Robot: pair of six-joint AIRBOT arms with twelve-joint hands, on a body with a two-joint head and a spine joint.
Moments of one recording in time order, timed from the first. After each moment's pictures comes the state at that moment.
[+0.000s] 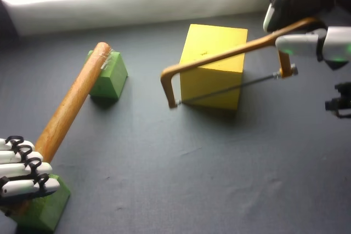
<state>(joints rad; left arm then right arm) 0.72 -0.33 0.65 1.23 -0.26 0.01 -0.56 -1.05 1.34 -0.14 0.91 0.12</state>
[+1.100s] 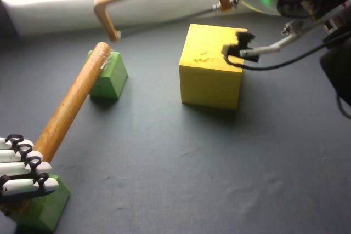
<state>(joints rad) 0.71 -0.33 0.65 1.23 -0.26 0.01 -0.42 -1.33 1.34 0.34 1.13 -0.31</state>
